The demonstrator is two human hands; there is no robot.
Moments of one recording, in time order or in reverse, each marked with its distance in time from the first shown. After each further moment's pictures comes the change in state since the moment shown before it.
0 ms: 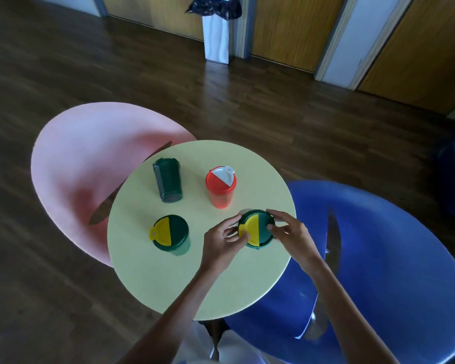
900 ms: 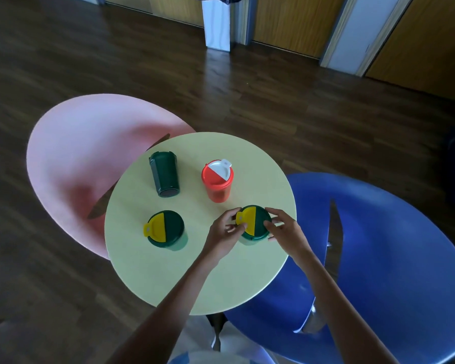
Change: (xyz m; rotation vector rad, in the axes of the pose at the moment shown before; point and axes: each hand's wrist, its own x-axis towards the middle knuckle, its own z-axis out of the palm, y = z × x) left_hand 0.026 -0.012 0.009 0.189 -0.115 -0.135; right_hand 0.015 0.017 0.005 -0.034 -0.025 0.143
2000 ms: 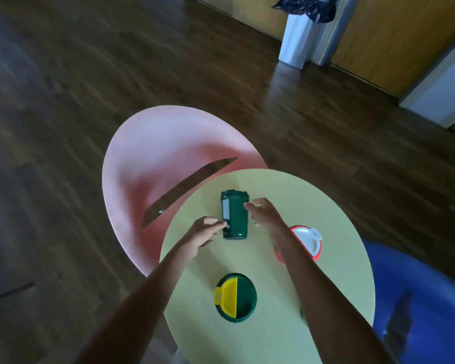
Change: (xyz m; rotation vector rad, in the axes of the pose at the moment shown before) left_hand 0.118 -0.024 -0.244 -0.134 0.124 -0.410; right_hand 0.181 -0.180 0.207 -0.235 -0.263 0.081
